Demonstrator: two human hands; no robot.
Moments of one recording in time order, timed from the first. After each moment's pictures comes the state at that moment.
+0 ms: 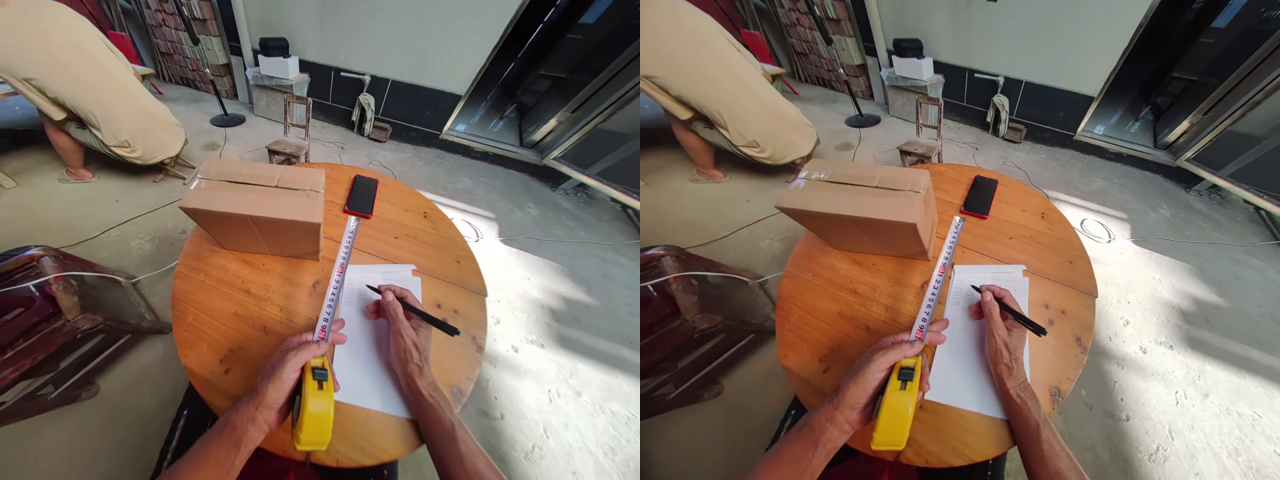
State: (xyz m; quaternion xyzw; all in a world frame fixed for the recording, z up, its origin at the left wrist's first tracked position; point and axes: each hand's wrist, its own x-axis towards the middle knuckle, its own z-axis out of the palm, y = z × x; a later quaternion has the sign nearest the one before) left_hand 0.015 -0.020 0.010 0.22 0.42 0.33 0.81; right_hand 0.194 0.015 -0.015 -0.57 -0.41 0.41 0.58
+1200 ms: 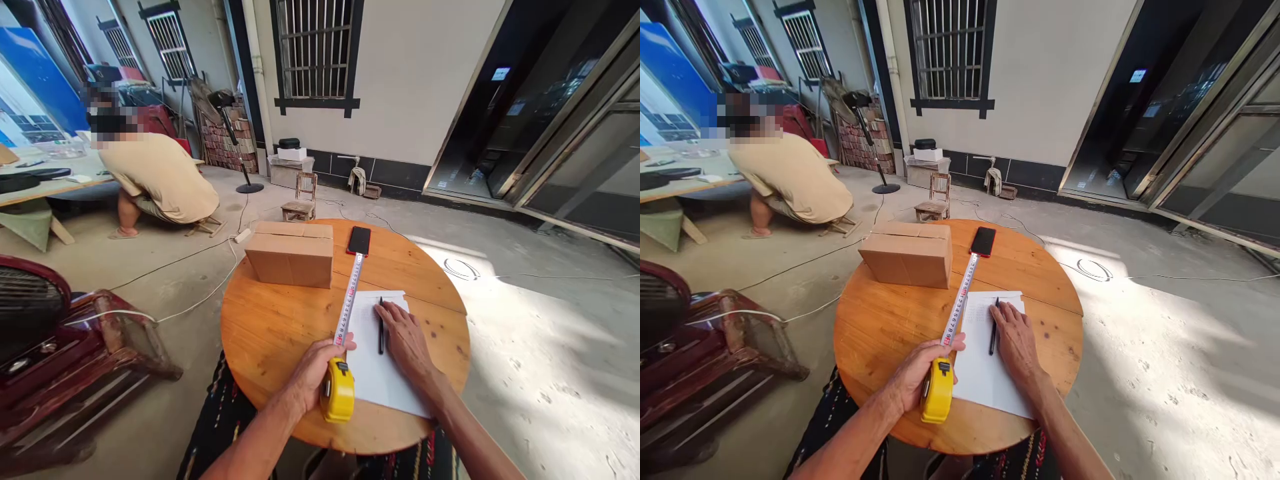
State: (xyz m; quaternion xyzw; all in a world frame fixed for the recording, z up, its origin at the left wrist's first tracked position) left_hand 0.022 -0.033 0.010 0.27 0.43 0.39 0.77; right_hand 0.235 0.012 -0.016 -0.60 -0.78 -0.08 0.13
